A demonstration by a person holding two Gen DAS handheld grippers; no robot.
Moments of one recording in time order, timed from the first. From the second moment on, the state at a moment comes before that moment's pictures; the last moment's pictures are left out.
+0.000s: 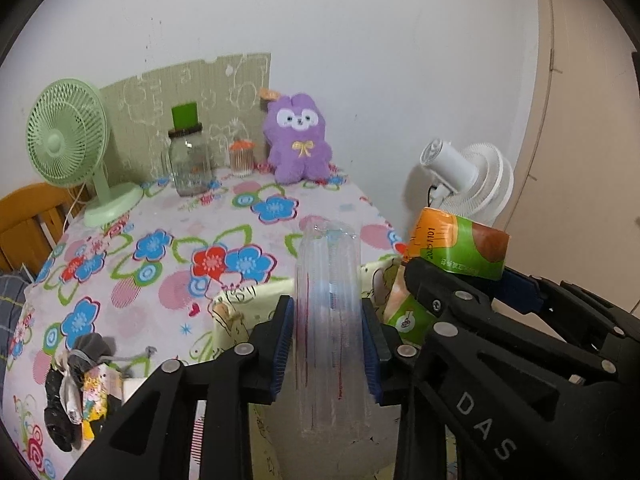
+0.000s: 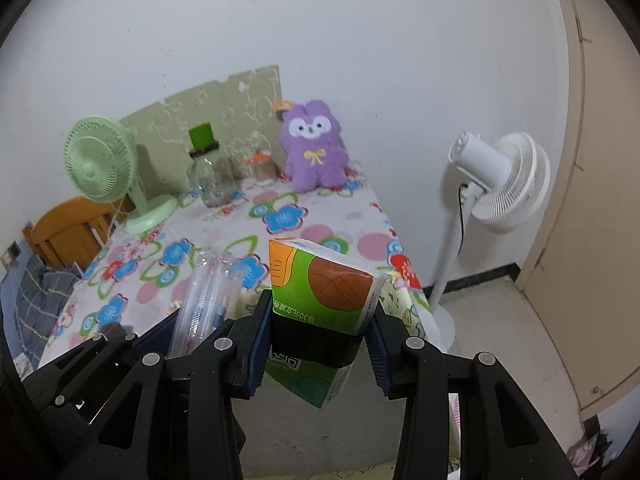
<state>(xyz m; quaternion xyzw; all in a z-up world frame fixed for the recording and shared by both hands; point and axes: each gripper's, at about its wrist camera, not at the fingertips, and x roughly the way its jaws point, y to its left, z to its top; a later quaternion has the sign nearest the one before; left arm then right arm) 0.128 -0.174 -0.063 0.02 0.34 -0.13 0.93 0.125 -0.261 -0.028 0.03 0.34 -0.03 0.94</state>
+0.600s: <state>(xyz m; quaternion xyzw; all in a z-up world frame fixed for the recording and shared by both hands) 0.141 -0.182 -0.075 0.04 0.39 -0.12 0.91 0.146 -0.271 -0.053 0.05 0.37 -0.04 0.93</state>
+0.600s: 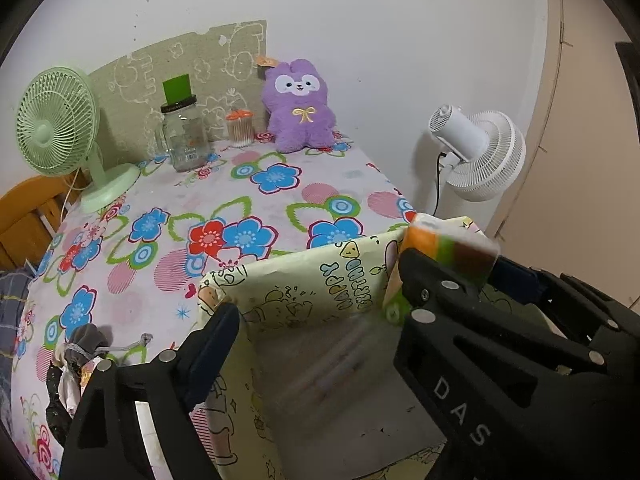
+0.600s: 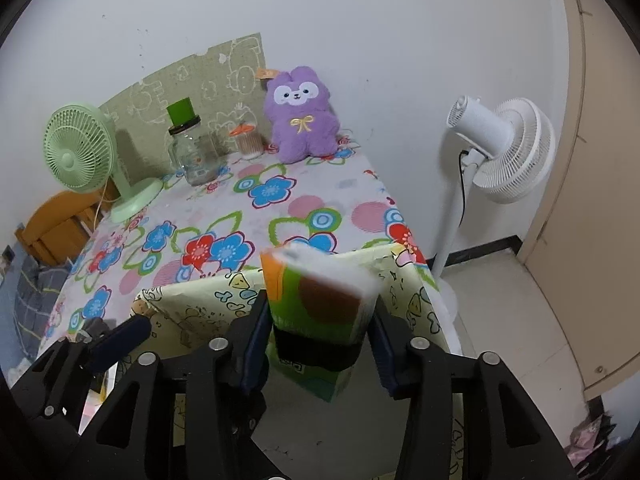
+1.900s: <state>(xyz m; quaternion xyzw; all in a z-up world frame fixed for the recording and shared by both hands) 0.080 -0.121 -0.013 0.01 0.31 -0.13 0.94 0.071 -0.207 0.019 0.02 0.27 -0.04 0.96</state>
